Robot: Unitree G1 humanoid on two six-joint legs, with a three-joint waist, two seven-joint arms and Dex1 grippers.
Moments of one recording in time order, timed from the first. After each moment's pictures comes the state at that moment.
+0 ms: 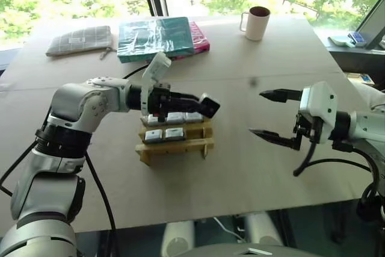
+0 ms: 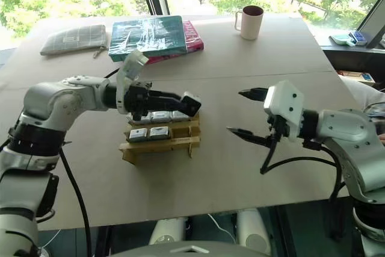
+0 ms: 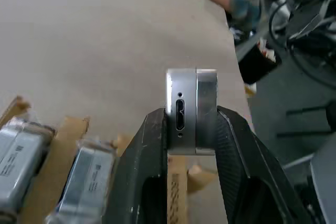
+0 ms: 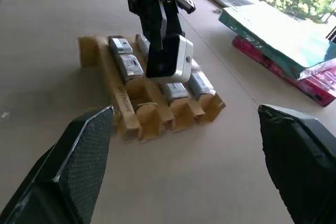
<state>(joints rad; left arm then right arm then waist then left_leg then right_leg) -0.84 0.92 -0.33 0.13 -0.68 0.81 -1.39 -0.27 -0.72 -0.13 -0.67 0.55 0.58 0.98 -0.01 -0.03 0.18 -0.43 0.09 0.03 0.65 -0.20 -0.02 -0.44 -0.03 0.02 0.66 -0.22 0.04</state>
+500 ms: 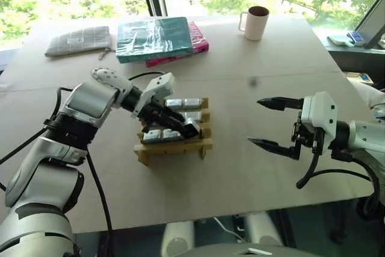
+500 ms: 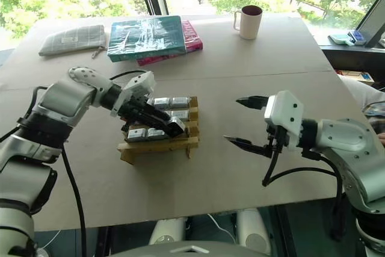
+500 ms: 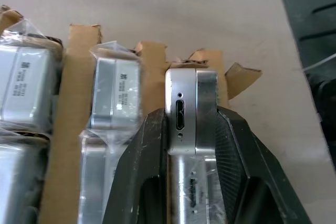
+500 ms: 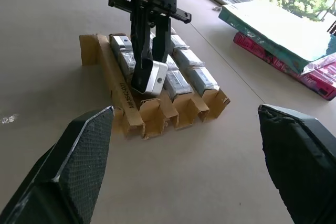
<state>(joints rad) -0.90 0.88 -0.44 0.26 -0.30 0.57 -1.59 -0.20 -0.73 -0.10 -0.68 0.53 0.52 0.92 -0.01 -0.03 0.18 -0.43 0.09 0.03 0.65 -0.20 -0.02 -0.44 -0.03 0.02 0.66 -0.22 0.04</state>
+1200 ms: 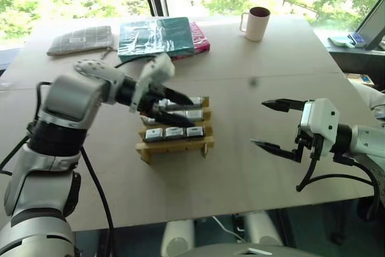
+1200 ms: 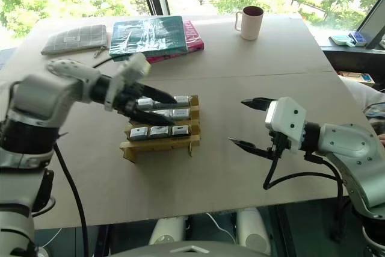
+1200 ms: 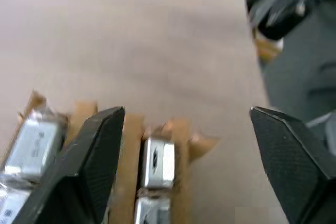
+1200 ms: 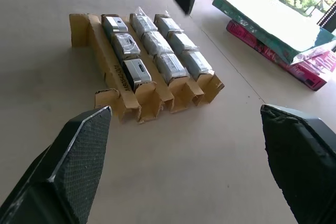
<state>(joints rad) -0.85 0.89 -0.03 -0.05 -0.57 1.07 -1.42 -0.14 -0.76 -0.10 -0.68 0.48 0.45 0.88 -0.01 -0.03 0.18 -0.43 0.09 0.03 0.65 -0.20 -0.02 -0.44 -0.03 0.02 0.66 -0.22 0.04</state>
